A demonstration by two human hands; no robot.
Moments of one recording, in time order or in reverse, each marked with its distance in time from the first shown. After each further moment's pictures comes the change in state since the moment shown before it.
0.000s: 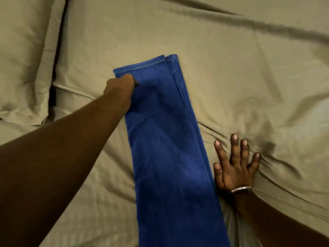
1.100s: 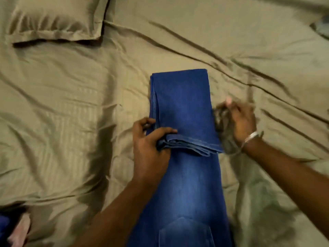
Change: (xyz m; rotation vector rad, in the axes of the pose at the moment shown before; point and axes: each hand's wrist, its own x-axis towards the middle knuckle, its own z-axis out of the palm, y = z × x) left_hand -0.331 -0.334 -0.105 0.033 -0.001 0.853; right_hand -0.114 -0.015 -0.139 1.034 -0.213 0.281
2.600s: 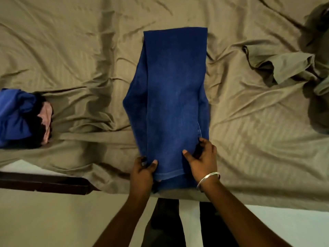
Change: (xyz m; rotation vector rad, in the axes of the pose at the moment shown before) left_hand -0.344 0.006 -0.072 -0.428 -0.020 -1.200; right_hand -0.419 0.039 -0.002 -0.147 -0.070 0.538
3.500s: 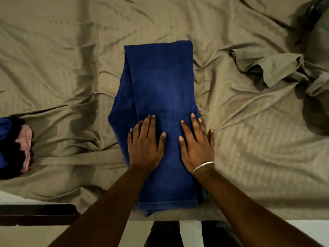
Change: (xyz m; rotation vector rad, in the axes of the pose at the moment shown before) left_hand 0.092 0.046 0.065 1.249 0.145 0.985; right_hand 0.074 -0.002 0.006 -0.730 0.149 -0.582
